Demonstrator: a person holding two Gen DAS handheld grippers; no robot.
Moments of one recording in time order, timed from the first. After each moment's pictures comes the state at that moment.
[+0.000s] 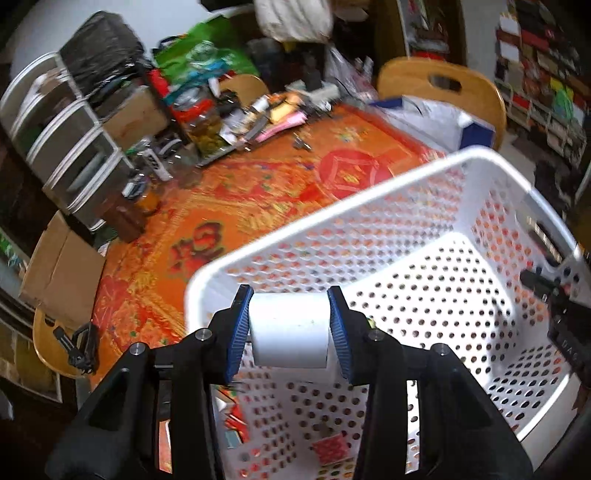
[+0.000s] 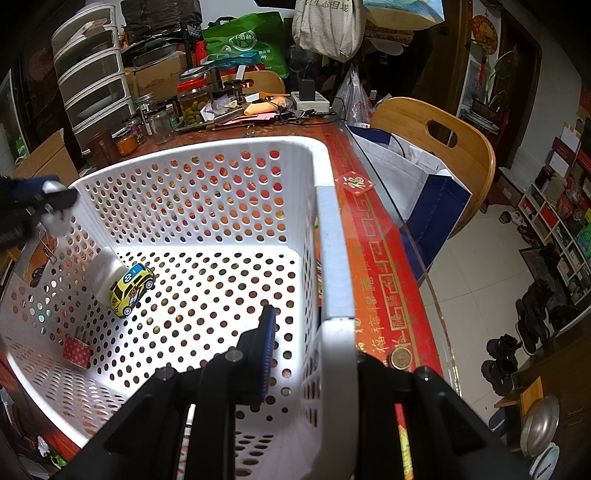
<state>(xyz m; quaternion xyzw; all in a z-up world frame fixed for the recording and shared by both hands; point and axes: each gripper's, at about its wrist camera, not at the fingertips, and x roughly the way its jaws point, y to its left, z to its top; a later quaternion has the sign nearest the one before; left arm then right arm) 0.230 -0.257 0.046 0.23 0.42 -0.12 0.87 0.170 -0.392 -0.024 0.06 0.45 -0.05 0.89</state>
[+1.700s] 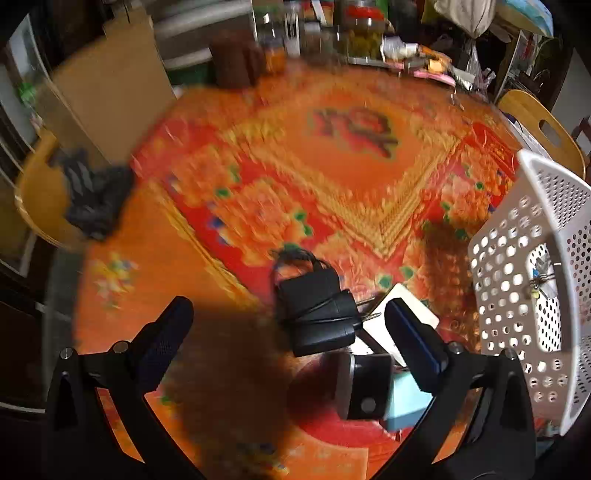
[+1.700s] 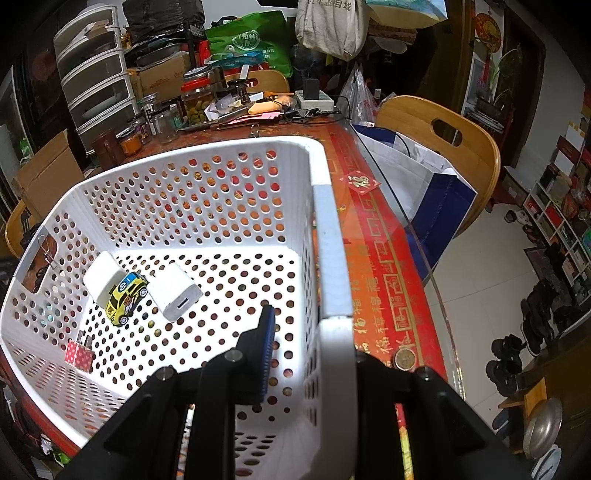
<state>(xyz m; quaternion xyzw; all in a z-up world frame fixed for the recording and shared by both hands) 0.265 0.030 -0.037 0.02 0.53 -0.02 0.85 0.175 -0.393 -0.027 0.06 0.45 -0.04 0.89</state>
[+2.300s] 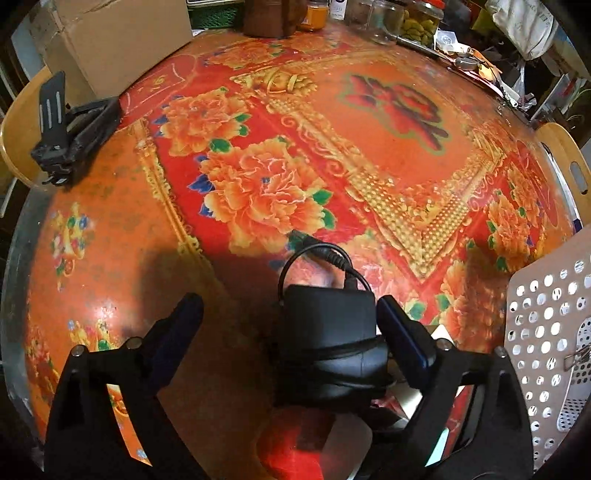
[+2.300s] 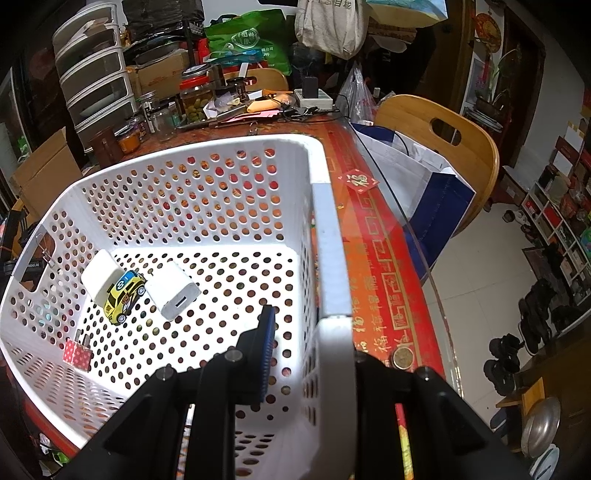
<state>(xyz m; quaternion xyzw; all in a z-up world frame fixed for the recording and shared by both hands) 0.301 0.040 -0.096 -0.05 0.57 0.04 0.82 0.177 -0.391 -0.026 0.06 0.46 -0.04 0.89</state>
